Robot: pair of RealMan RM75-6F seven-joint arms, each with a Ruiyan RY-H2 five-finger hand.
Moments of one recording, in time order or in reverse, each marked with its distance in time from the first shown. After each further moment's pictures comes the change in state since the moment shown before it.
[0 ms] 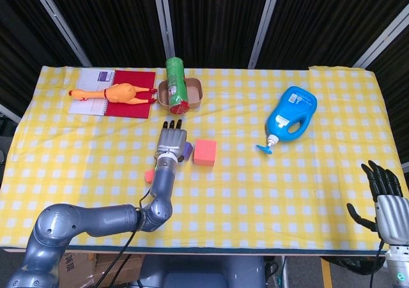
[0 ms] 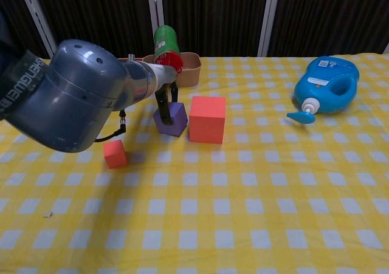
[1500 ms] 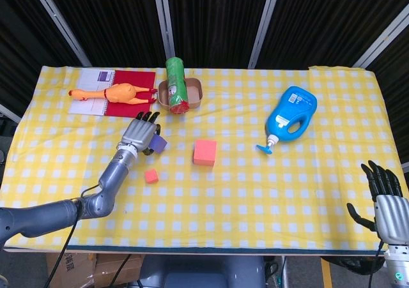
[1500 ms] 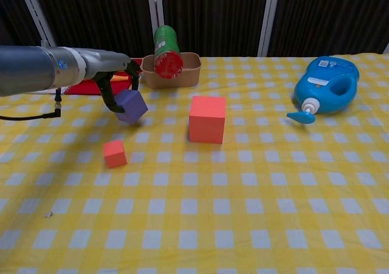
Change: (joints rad) left arm 0.239 0.315 0.184 -0.152 0.423 -0.251 -0.313; right arm -0.001 -0.009 0.002 0.000 0.009 0.002 -0.033
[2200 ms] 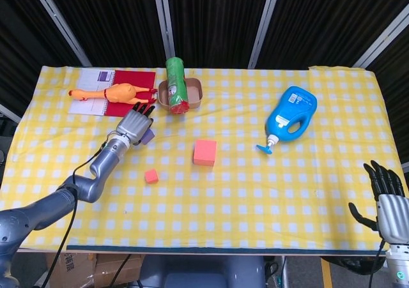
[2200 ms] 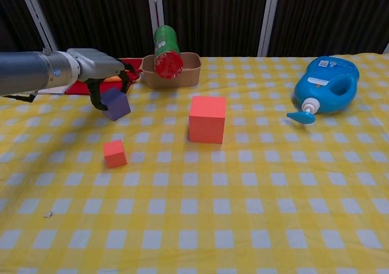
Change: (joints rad) left arm 0.035 -0.094 0.041 0.449 0.554 -0.245 -0.279; right arm 0.001 0.005 0.004 -0.006 0.021 -0.011 0.003
